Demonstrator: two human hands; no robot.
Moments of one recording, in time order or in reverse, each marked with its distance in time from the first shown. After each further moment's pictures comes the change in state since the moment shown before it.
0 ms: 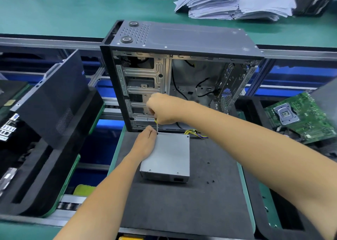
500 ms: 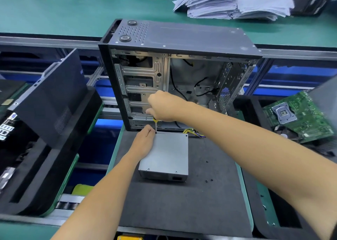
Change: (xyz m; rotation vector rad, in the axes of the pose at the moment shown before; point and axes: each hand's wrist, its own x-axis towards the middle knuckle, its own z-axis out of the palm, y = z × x) left_hand -0.001 -0.002 0.000 -0.041 -0.002 0.010; right_hand -0.001 0.004 0.005 0.115 0.097 0.107
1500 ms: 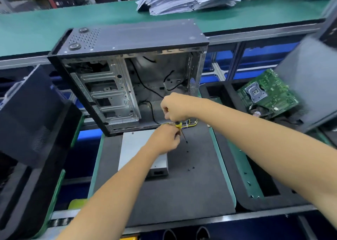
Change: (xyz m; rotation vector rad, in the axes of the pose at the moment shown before) left_hand -0.022 0.101 0.090 0.668 -0.282 0.640; right_hand -0.094 0.079 0.003 0.096 -0.071 0.160
